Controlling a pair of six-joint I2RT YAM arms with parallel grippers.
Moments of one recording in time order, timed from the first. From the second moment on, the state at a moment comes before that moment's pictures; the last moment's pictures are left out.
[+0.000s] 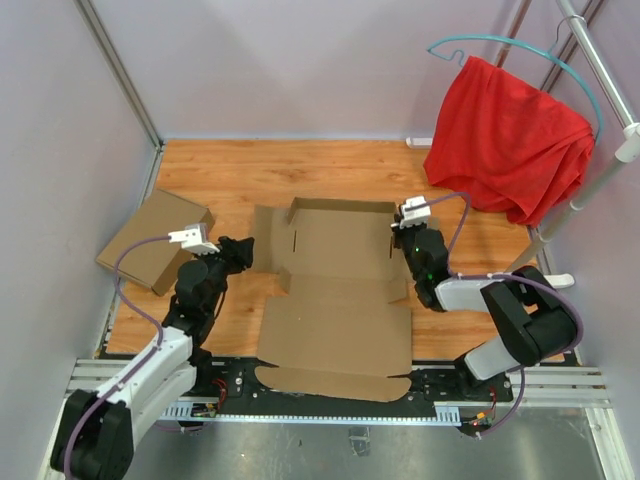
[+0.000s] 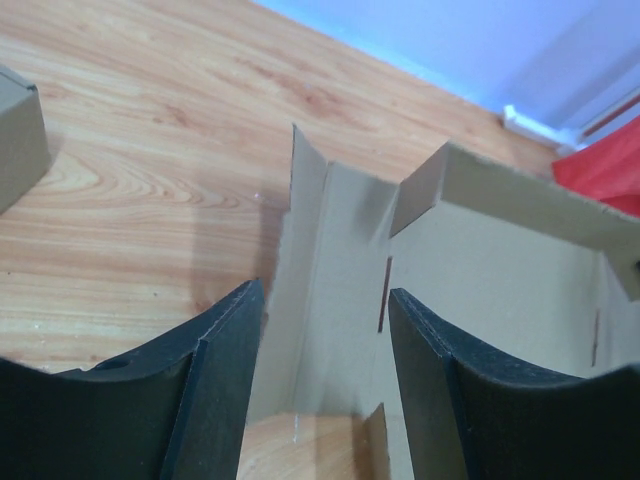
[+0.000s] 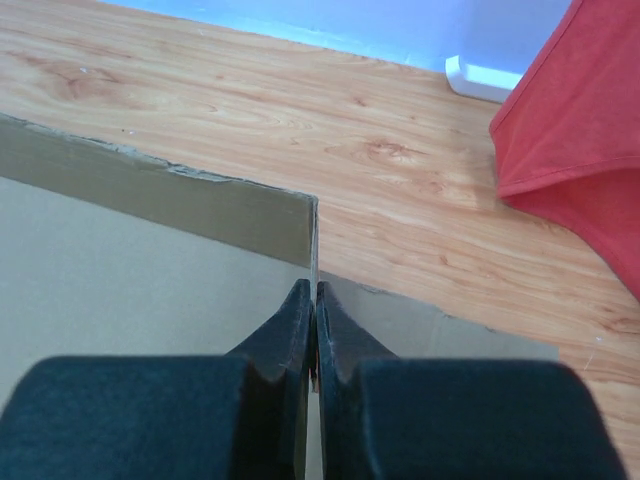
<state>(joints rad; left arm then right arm) -0.29 0.81 0.18 0.53 -0.16 -0.50 0.46 1.49 0.49 0.89 0.25 -0.05</state>
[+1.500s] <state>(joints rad) -0.29 1.23 0.11 1.16 0.25 -0.46 0.58 1.21 0.21 1.39 0.43 -0.32</state>
